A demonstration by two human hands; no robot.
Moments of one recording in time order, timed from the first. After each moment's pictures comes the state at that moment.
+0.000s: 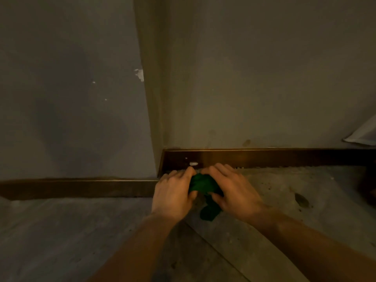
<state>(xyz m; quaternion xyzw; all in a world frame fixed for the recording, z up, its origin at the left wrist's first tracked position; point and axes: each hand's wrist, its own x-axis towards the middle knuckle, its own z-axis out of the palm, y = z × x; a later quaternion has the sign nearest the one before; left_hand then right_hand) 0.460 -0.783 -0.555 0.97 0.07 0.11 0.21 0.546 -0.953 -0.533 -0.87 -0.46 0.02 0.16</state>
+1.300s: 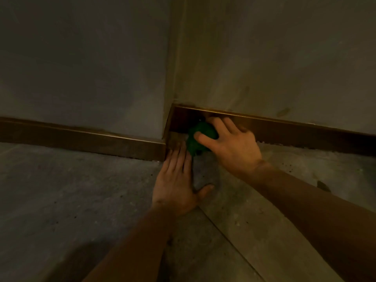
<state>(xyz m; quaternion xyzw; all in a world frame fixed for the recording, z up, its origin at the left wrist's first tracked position) 0.459 -0.790 -0.690 0.98 0.12 0.01 0.16 0.591 -0.897 -0.583 -0.83 -0.54 -0.11 -0.08</state>
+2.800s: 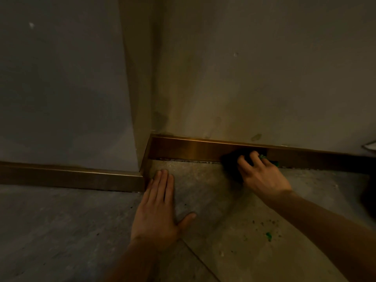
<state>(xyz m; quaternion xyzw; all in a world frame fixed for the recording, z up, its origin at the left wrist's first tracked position) 0.458 -0.792 -0.689 0.98 0.13 0.02 0.18 0.654 -1.004 -0.596 -0.81 -0.44 -0.01 -0.39</state>
